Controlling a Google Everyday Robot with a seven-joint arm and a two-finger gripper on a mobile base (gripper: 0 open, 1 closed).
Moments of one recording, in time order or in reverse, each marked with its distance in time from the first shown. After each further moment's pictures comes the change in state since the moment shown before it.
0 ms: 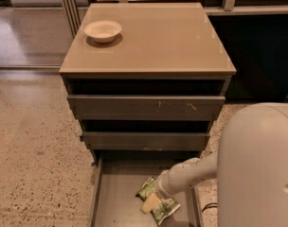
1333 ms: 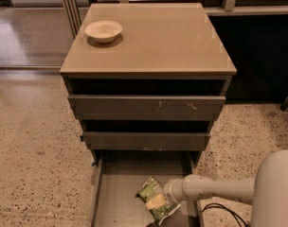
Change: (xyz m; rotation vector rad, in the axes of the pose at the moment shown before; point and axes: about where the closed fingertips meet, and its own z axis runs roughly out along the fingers) arm 0.036 -0.047 0.092 -0.061 -0.209 0.279
